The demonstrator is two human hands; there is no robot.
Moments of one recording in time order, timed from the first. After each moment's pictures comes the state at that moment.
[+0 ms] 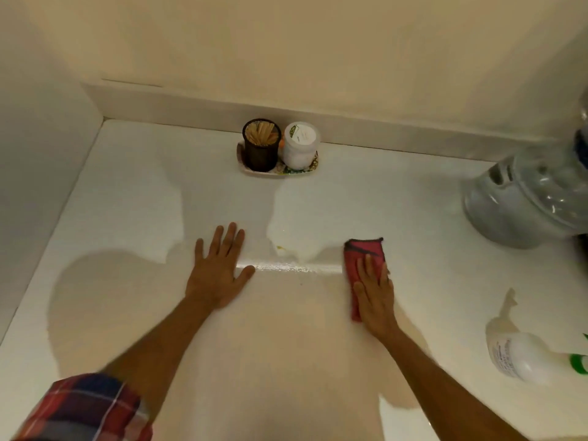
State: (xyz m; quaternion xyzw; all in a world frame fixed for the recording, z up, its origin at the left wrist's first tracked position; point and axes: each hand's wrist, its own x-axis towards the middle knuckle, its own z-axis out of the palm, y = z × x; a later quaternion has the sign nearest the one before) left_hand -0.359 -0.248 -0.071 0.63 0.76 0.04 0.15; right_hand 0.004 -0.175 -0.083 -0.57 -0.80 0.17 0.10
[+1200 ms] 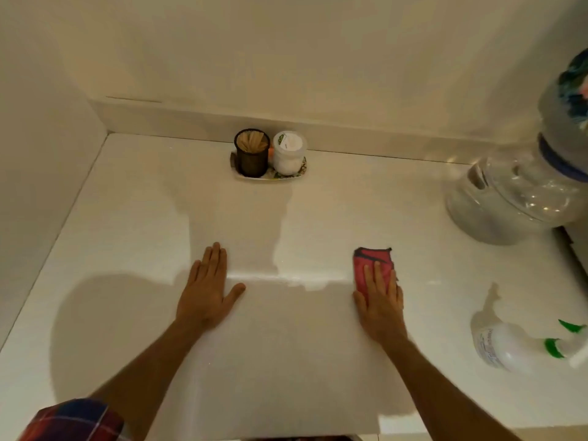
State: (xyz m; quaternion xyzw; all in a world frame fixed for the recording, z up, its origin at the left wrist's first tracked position) left_hand -0.340 -0.295 -0.070 0.61 0.77 0.05 0.17; right_hand 0.042 -0.191 -0.065 -0.62 -0.78 0.10 -0.02
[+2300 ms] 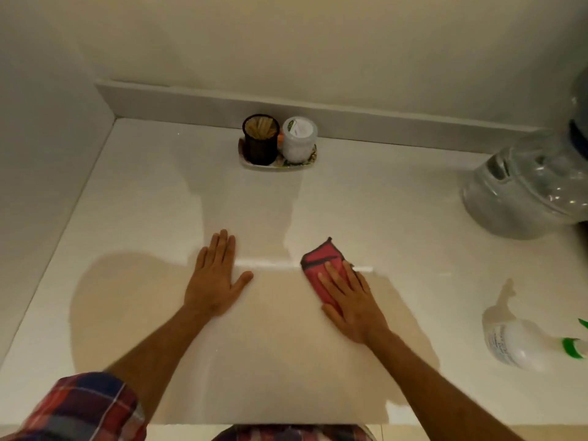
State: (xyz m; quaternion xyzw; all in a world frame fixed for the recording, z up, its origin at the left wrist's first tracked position) left_hand -0.339 -0.292 -0.069 0.61 0.77 0.04 0.16; right_hand -0.001 -0.211 -0.068 -0.37 -0.92 0.09 -0.01
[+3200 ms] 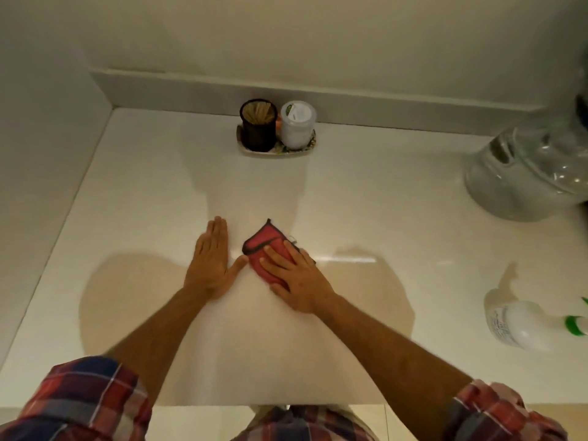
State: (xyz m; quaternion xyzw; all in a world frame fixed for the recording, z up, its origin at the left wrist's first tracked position) left_hand -0.349 -0.295 -0.072 0.59 0.77 0.08 0.22; right_hand -0.113 -0.224 -0.076 -0.27 -0.95 0.17 0.01
